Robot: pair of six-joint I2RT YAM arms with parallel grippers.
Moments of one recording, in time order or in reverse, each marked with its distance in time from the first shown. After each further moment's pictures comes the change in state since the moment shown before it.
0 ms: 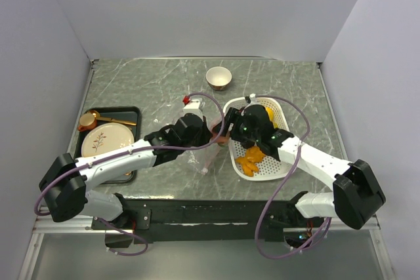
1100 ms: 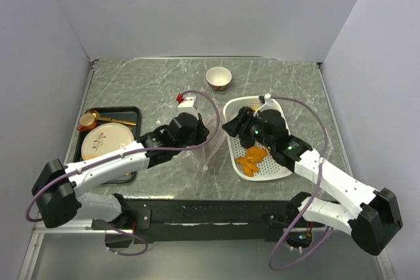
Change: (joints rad) left arm -0.002 -0.072 0.000 -0.025 -0.046 -0.016; right arm 0.006 -0.251 -0.032 -0.076 0.087 -0.019
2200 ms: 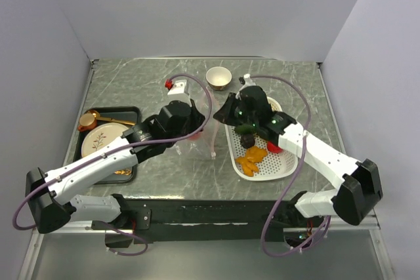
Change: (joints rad) left arm -0.001 -0.067 0.201 -0.196 -0.086 -0.004; right arm 0.029 0.286 0.344 -0.160 -0.060 -0.061
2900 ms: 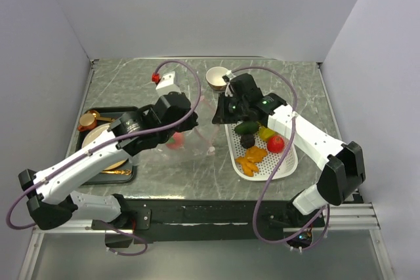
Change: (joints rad) left arm -0.047 0.032 0.306 -0.433 -0.099 -0.215; right arm -0.040 0.190 0.254 -0.321 -0.170 -0.253
